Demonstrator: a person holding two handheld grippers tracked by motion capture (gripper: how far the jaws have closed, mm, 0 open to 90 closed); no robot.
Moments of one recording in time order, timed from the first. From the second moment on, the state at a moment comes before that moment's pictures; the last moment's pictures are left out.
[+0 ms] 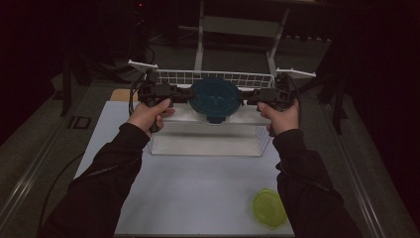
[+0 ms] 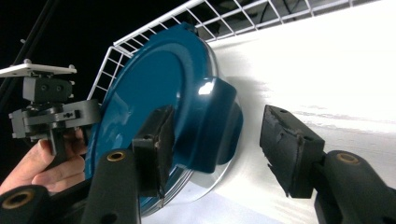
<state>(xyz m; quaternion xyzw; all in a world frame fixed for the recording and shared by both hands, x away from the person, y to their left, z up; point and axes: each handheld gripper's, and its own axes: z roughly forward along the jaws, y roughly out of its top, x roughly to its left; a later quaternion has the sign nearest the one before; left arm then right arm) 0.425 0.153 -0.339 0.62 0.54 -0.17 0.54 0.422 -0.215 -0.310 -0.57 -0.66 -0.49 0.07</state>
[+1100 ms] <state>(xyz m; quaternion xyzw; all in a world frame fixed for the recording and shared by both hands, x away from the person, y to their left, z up) 0.334 0.175 -0.336 0.69 0.46 -0.02 0.55 0.328 -0.161 -0.303 -0.41 -0.77 -0.48 0.01</state>
